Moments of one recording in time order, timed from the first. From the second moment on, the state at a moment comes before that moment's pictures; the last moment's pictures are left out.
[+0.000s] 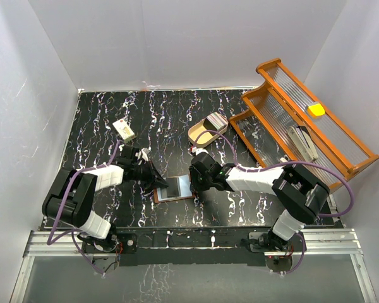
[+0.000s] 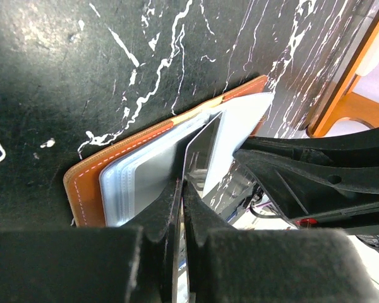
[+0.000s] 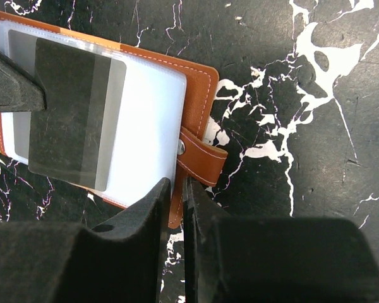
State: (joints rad) left arm -0.30 1.52 0.55 -0.07 0.64 -0.81; right arm 0.88 1.61 0.82 -0.12 0.00 0.60
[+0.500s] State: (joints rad) left arm -0.37 1.53 0.54 0.01 0.62 -0.87; right arm 0.88 1.60 0.81 -0.12 -0.01 0.62
